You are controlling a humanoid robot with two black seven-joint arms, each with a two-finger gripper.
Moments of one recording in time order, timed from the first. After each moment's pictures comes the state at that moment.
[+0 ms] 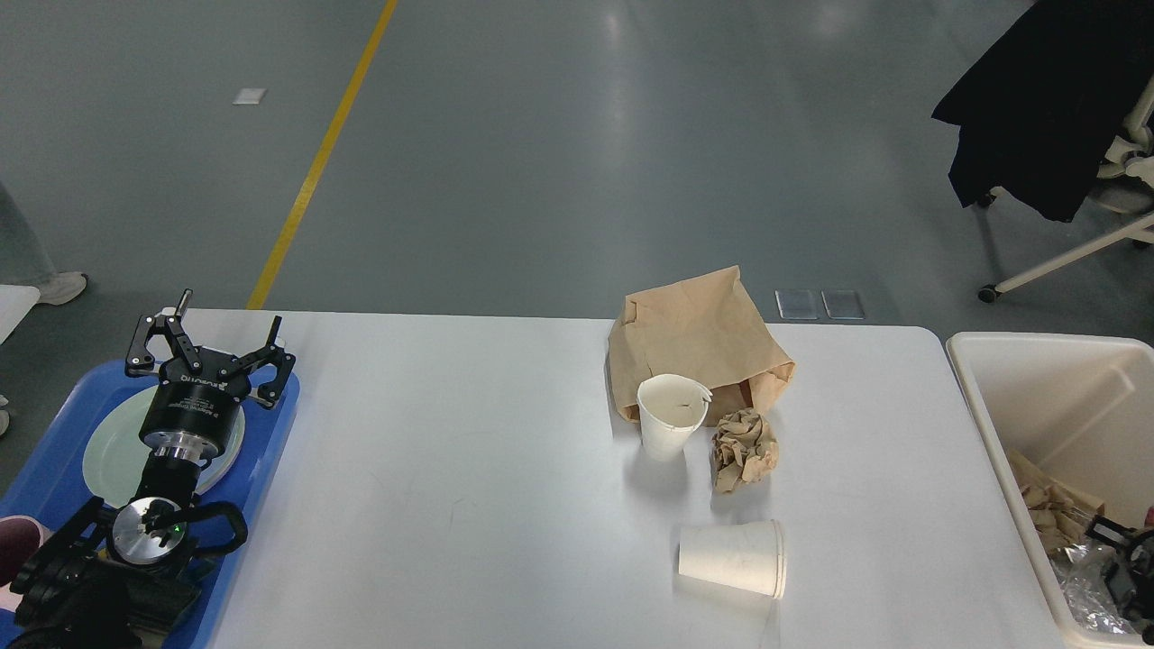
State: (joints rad) left arm -0.45 0.18 -1.40 -0.46 0.06 -0.72 -0.16; right arm 0.53 -0.38 -0.93 -0.01 -0.05 0.09 -0.15
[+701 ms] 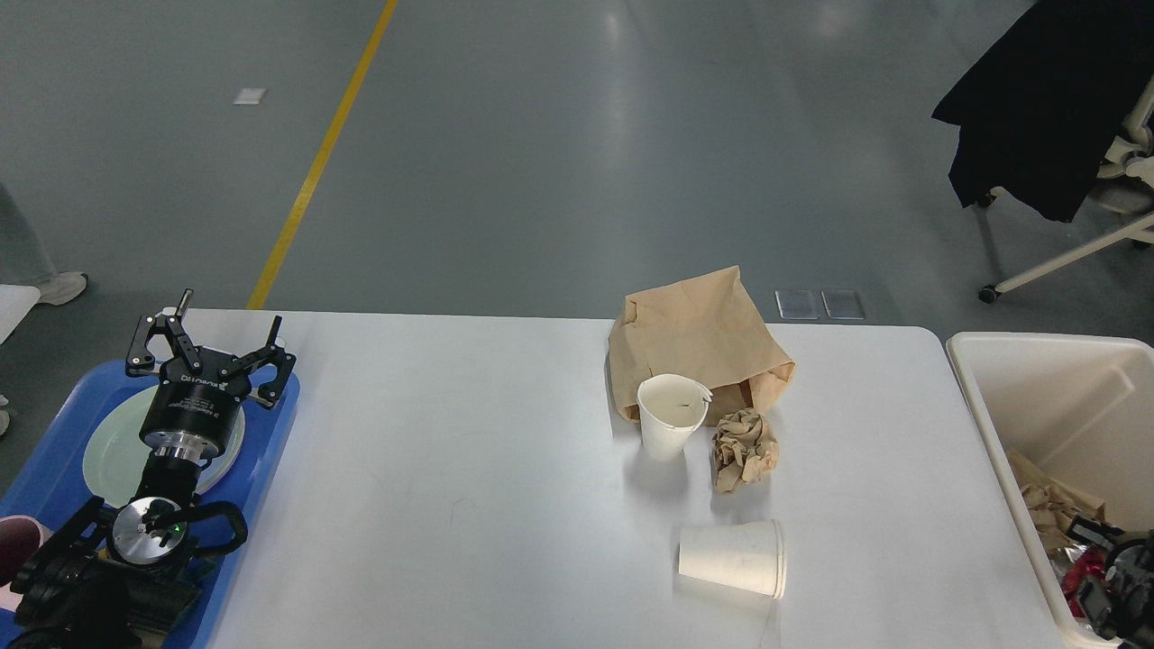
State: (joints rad) left arm -0.45 0.18 -1.40 -0.46 0.06 -0.72 -0.16; right arm 0.49 -0.34 -0.92 -0.01 -0.05 -0.06 -0.15
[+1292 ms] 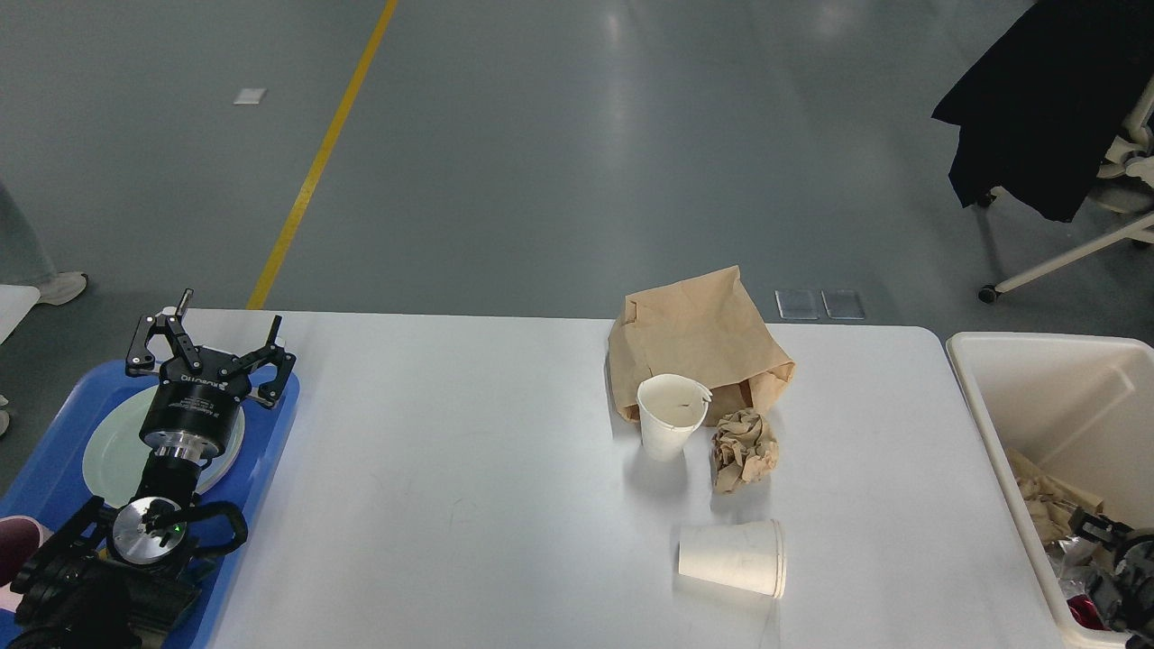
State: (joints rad) left arm -0.45 0.18 -1.40 -0.46 0.06 -0.72 -0.16; right arm 0.60 -0.43 -0.94 0.15 -0.06 -0.04 -0.16
